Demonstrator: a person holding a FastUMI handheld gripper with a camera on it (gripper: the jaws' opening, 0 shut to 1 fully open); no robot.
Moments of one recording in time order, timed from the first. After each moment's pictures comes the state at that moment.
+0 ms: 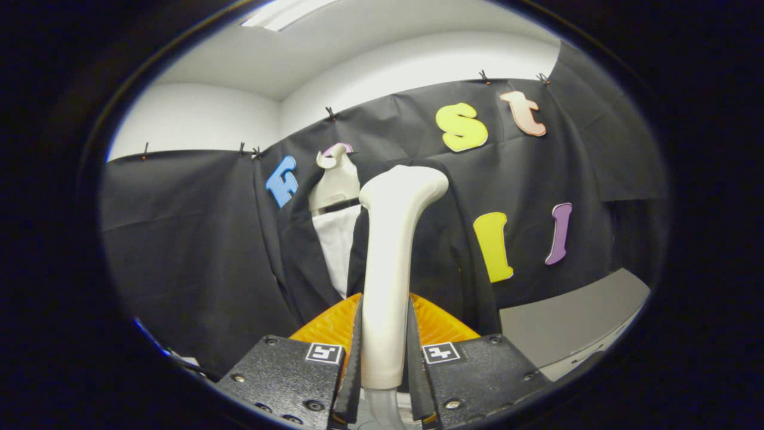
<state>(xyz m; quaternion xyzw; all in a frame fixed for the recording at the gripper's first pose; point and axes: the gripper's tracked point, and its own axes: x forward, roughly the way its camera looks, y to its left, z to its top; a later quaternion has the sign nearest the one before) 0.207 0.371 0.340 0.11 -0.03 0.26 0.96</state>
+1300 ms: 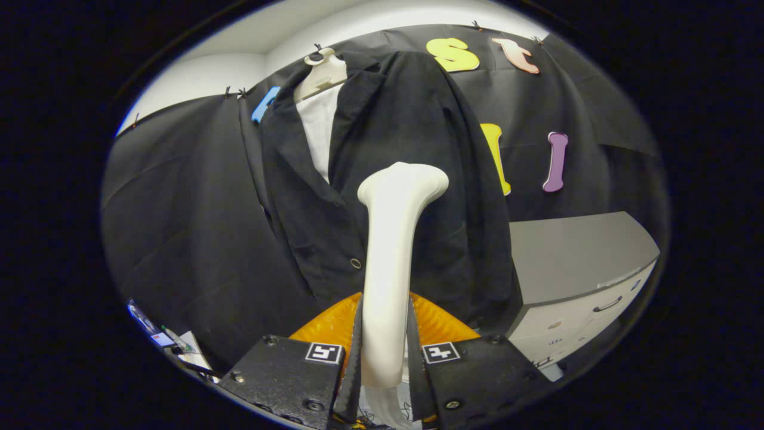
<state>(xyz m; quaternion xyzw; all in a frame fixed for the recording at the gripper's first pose) 0.207 0.395 0.164 0.08 0.14 0.25 0.95</state>
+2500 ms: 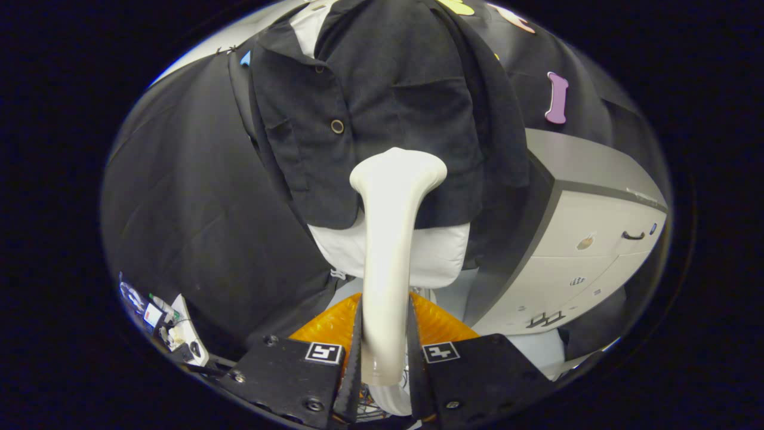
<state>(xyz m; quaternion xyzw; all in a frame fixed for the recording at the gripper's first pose) 0.187 0.405 -0.018 0.04 0.29 0.24 0.93</state>
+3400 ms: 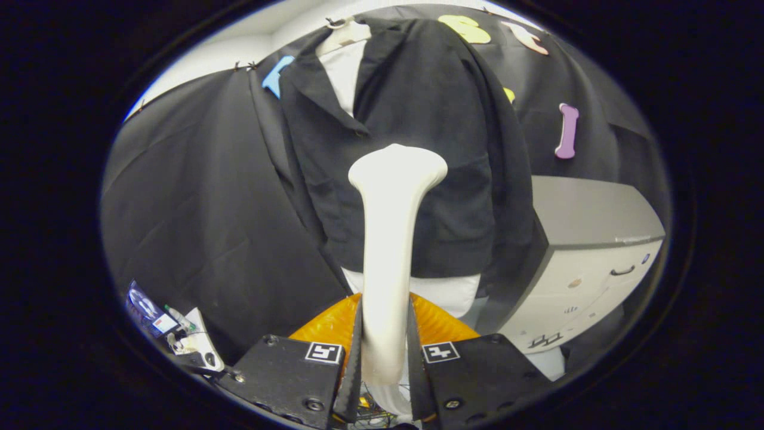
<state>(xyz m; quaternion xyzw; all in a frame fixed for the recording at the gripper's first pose) 0.155 0.427 0.106 0.05 0.20 0.28 0.94</state>
